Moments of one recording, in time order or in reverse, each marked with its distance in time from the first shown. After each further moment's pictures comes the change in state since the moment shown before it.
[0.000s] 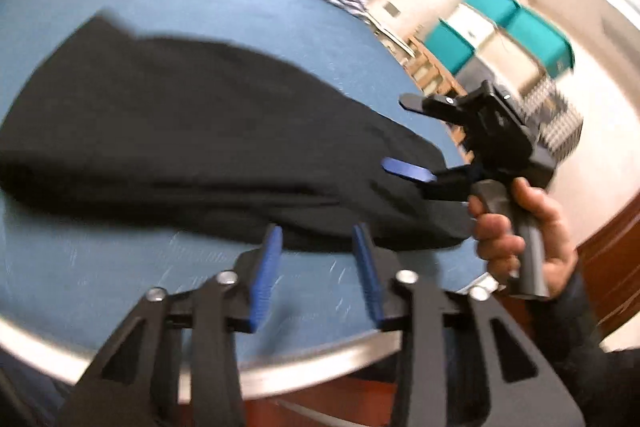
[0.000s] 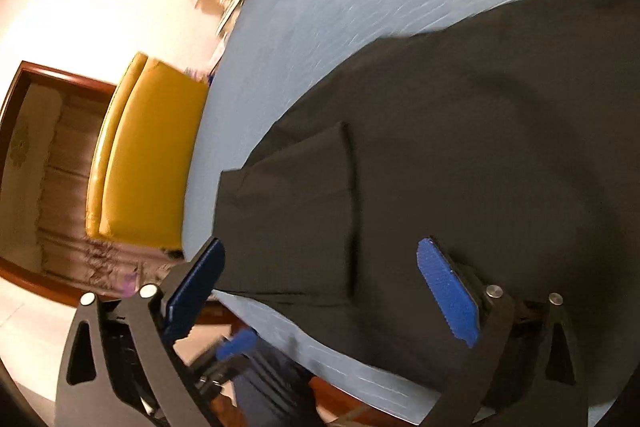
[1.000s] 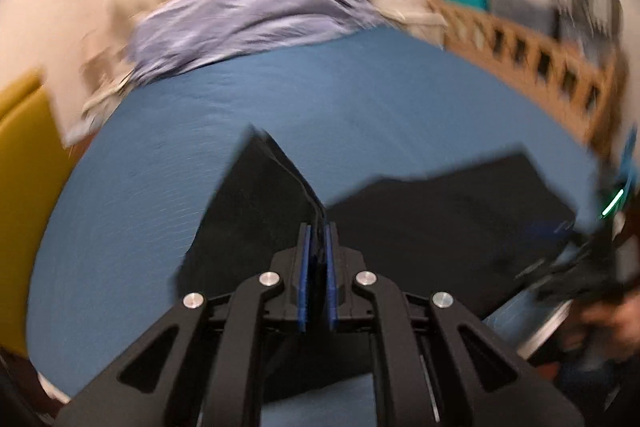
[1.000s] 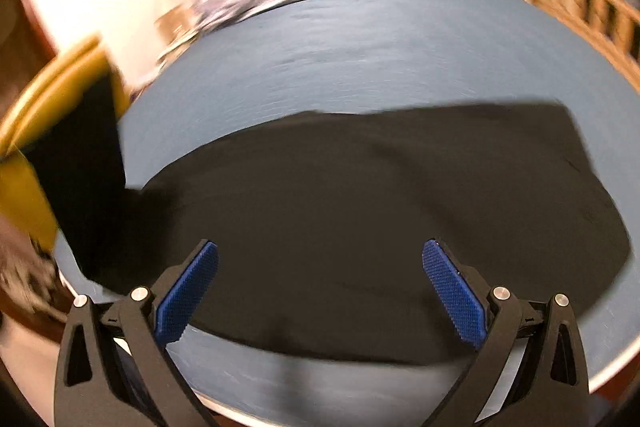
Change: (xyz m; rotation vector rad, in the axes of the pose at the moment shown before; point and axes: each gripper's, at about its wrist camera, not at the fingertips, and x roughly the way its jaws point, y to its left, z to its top) left arm 0.013 -0.136 0.116 0.646 -0.041 0.528; right arm -0.065 0.005 -0.066 -0.225 -0.382 -0.511
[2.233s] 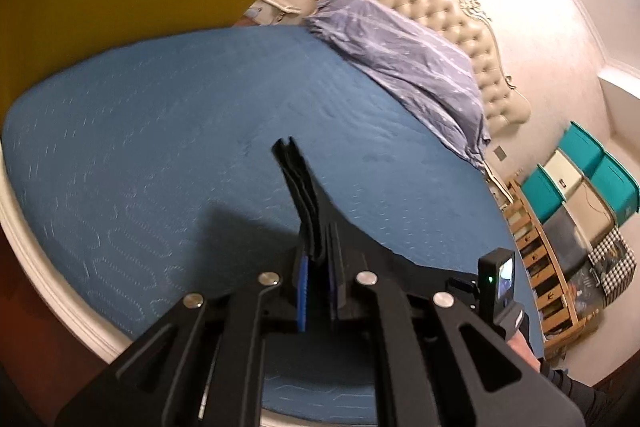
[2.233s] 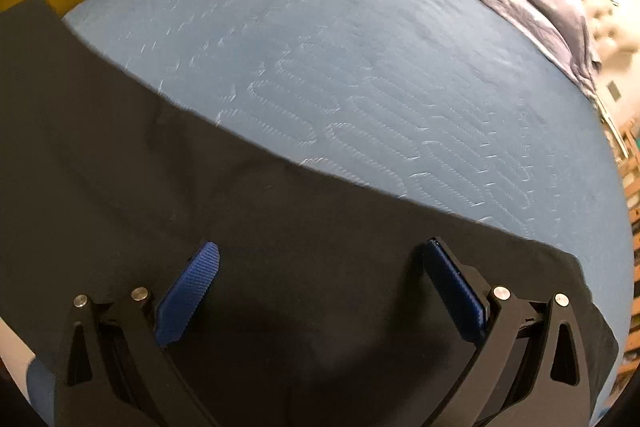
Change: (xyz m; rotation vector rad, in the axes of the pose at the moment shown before) left arm -0.115 0.394 -0.260 -0.903 -0.187 -0.062; right arm 0.247 0.389 -0.001 -0.709 0.172 -0.143
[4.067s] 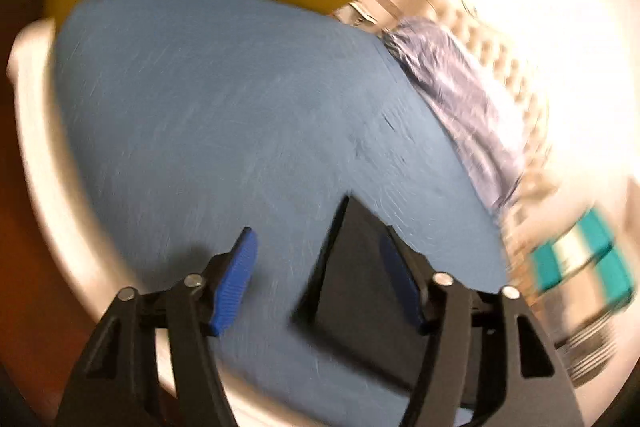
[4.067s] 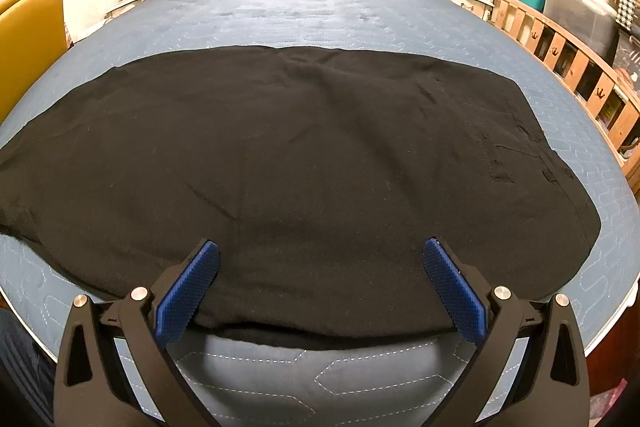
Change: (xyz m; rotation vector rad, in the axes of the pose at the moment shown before) left arm 0.004 0.135 -0.042 -0.371 -0.021 0.042; right arm -0.106 -0.247 -0.294 0.540 -0.077 -0.182
